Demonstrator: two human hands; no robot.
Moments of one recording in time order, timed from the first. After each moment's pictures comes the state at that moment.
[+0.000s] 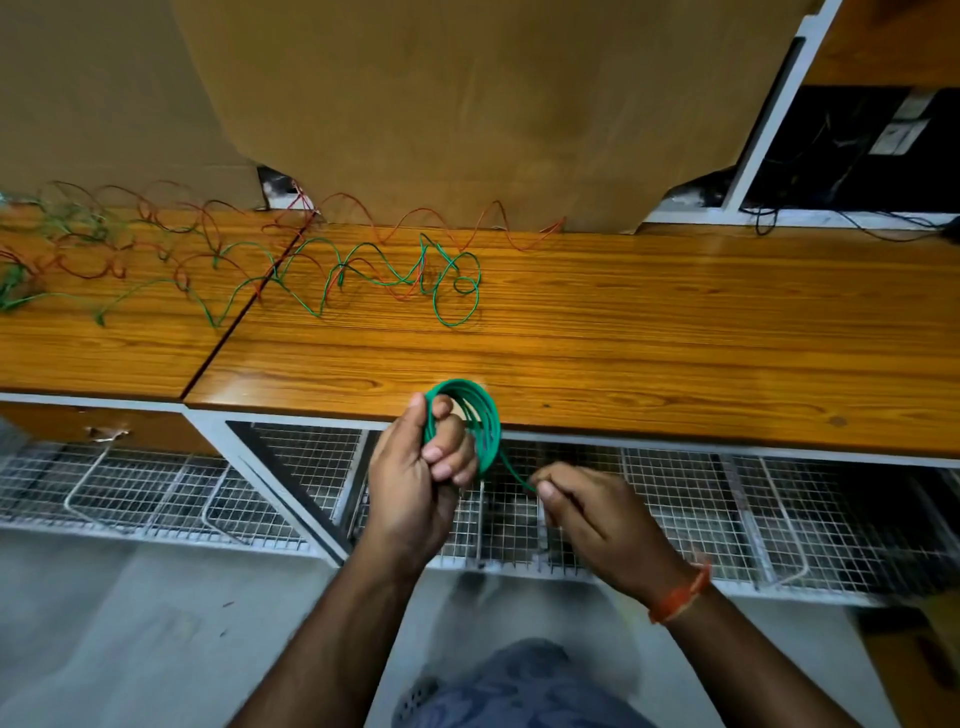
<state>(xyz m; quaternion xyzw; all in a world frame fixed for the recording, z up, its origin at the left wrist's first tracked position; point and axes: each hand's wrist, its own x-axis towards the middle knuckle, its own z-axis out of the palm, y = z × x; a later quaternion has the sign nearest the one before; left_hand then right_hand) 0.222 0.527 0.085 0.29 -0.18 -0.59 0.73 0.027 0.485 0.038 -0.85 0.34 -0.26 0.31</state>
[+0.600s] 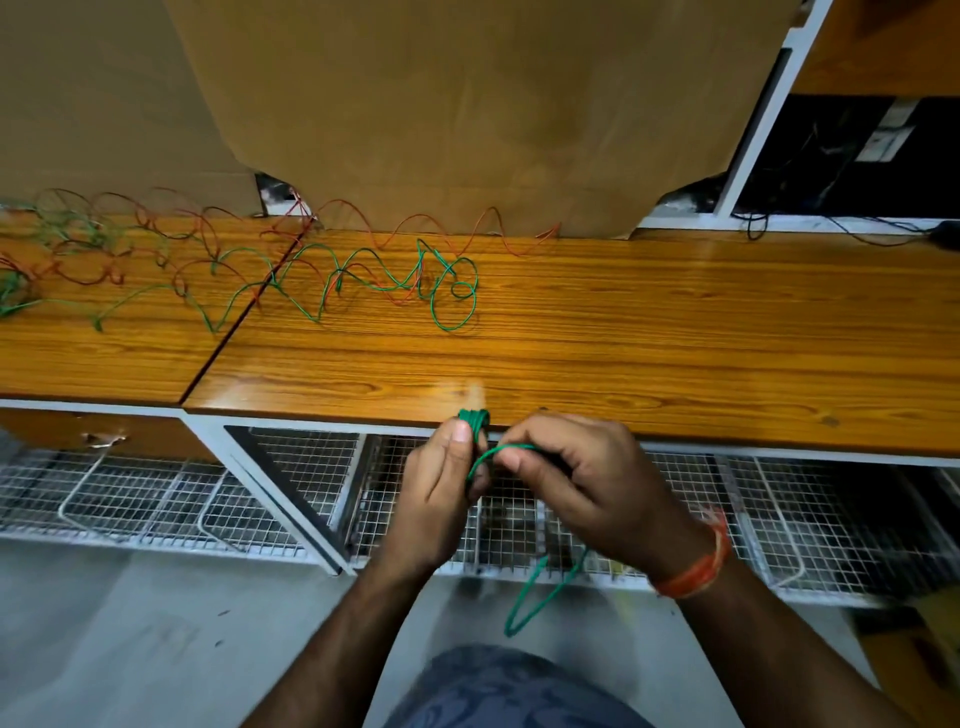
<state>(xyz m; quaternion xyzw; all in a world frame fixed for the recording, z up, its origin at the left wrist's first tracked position) 0.217 0.543 0.071 0.56 -0.51 -0.33 0.57 0.050 0.489 0.128 -0.87 0.23 -0.33 0.27</state>
